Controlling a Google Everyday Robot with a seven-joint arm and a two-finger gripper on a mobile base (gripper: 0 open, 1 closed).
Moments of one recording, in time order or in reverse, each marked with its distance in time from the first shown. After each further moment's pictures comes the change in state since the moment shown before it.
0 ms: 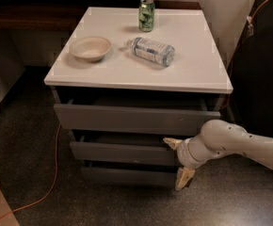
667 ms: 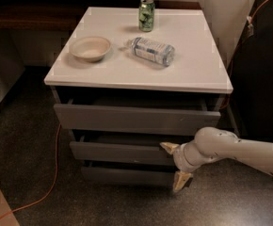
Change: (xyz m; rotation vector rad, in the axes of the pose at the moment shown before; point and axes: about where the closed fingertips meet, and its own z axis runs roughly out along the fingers) arm 0.015 0.003 0.040 -0.001 0.013 -0.047
